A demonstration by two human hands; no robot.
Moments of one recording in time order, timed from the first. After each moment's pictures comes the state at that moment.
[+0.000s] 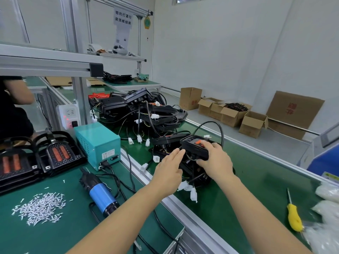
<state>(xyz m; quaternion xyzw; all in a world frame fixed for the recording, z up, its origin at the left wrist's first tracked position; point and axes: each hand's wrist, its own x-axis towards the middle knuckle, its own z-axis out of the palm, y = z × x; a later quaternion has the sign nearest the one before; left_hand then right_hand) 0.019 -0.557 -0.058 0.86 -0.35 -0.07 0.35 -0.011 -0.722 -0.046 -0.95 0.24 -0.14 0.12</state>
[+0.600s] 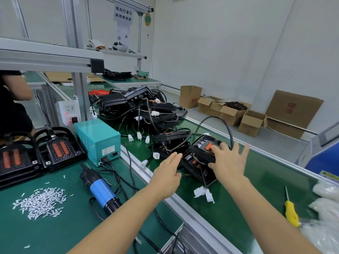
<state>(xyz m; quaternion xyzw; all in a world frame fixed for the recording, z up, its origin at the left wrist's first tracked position) 0.015 -0.551 -0.073 0.87 -0.34 -0.10 0.35 -0.029 -0.736 -0.049 -0.94 0.28 -0.12 -0.17</state>
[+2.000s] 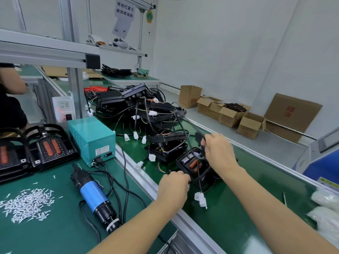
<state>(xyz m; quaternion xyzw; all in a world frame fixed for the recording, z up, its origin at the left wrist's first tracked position) 0.012 -0.597 -0.107 0.91 -0.36 0.05 0.21 -0.005 -0.738 -0.019 -0.96 0.11 -0.24 -0.03</state>
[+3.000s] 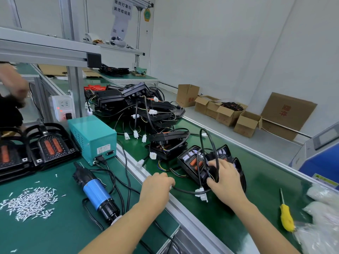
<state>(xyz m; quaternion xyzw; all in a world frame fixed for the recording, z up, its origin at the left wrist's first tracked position) 0.025 -0.553 -0.124 0.93 -0.33 0.06 0.15 -0.059 -0.749 -0.089 -0.96 0.18 -0.18 0.12</state>
